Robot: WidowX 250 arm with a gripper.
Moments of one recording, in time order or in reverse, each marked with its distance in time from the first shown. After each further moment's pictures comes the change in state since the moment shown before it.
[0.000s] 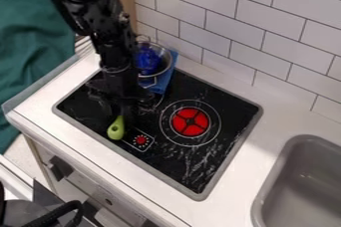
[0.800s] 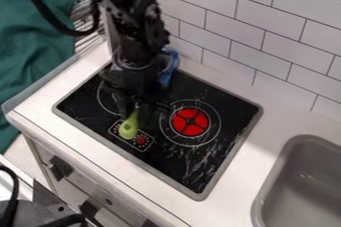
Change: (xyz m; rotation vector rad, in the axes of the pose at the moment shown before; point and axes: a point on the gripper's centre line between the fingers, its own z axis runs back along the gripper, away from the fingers) arm -0.014 -0.042 0.047 0.099 -0.089 -0.094
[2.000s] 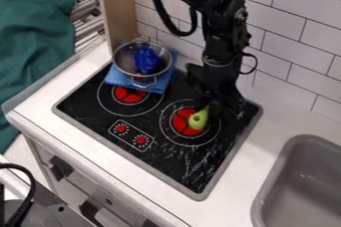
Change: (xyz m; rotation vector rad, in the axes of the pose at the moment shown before) arm 0.065 -0.081 -0.027 -0.084 0.005 -0.380
